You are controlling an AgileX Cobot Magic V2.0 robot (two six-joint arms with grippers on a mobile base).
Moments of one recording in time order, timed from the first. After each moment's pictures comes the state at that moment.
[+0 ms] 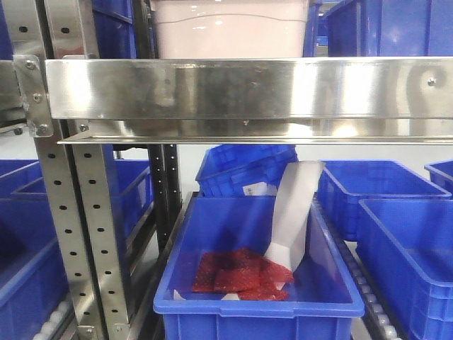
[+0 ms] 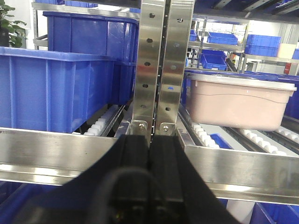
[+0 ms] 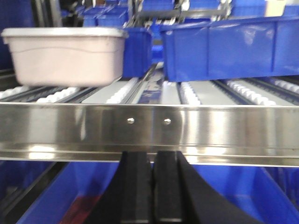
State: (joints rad) left arm -0.02 -0.01 -0.45 -0.12 0.41 0.06; right arm -0.04 -0.01 -0.15 0.29 0.22 -0.19
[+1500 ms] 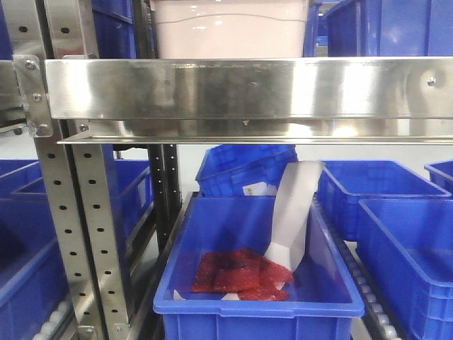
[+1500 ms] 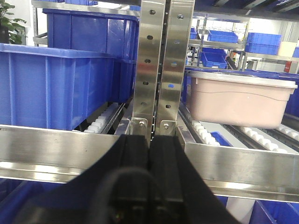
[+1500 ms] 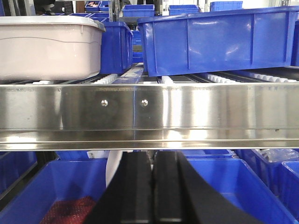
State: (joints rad) left arm -0.02 -0.01 -0.44 -0.12 0.41 0.06; right arm -0.04 -0.01 0.03 0.06 0.01 0.02
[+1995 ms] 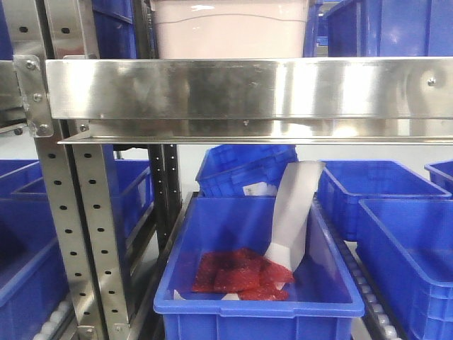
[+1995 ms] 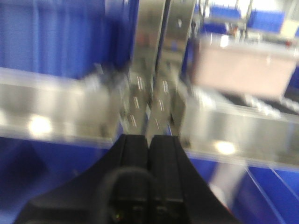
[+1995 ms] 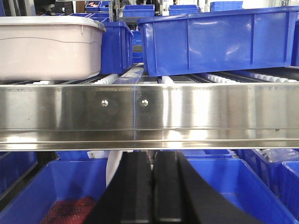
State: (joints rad) left arm -0.02 -0.01 -0.25 -0.21 0.37 0.06; right arm -0.04 -0.01 0.03 0.06 0.01 0.02
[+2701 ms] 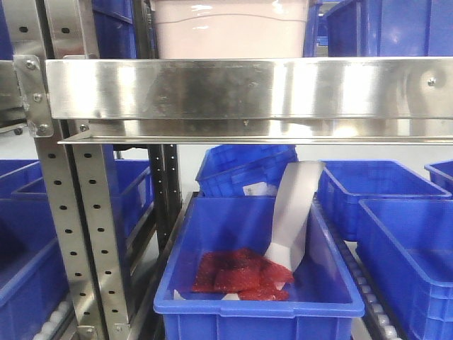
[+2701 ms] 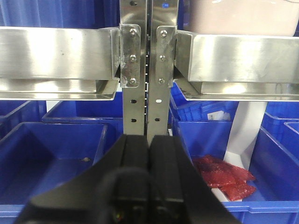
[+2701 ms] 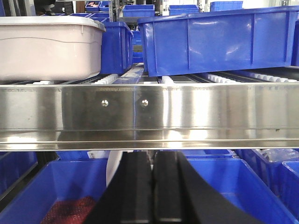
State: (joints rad) left arm -0.15 -0.01 0.03 -0.04 0.11 0.06; right arm -0.04 -0.01 0.03 0.06 0.01 0.02
